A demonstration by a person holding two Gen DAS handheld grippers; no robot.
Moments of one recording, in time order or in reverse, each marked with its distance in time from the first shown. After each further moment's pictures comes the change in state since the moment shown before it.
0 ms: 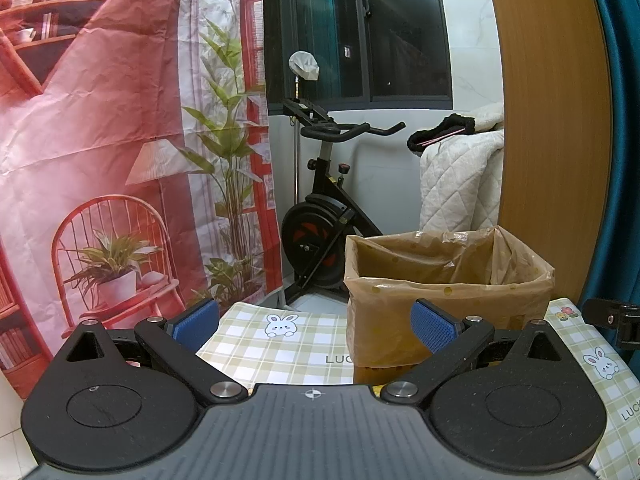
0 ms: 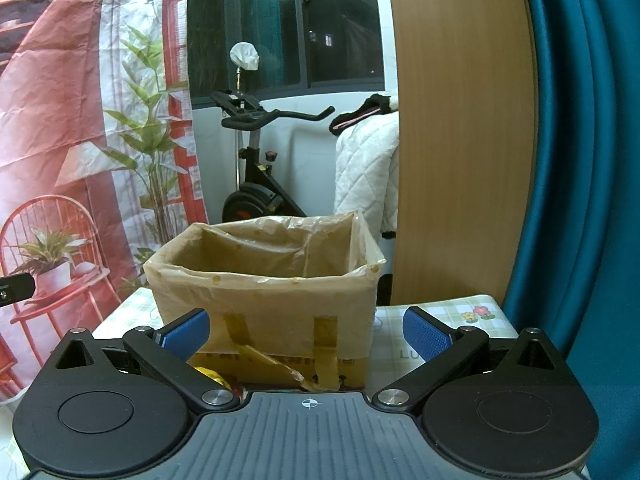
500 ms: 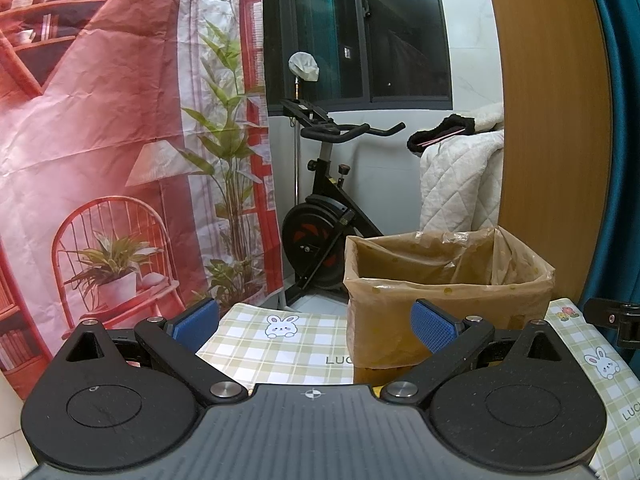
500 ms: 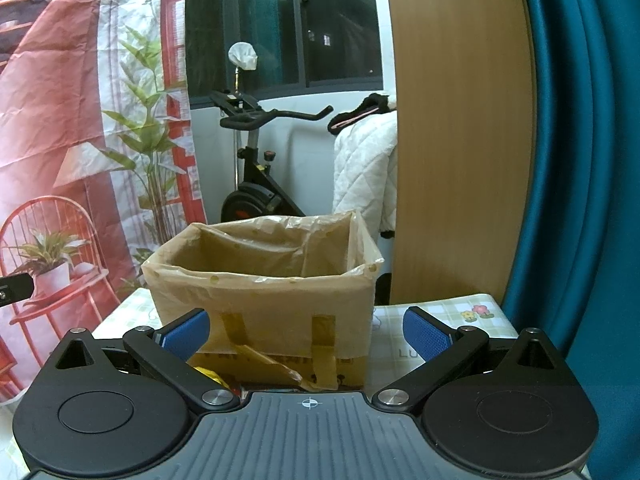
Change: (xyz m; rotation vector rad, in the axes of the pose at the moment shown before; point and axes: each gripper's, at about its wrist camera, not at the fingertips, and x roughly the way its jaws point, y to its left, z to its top) left arm 0.000 0.000 -0.001 0.005 -0.002 -0.003; right arm 0.001 -0.001 -0.001 0.006 0.000 -0.002
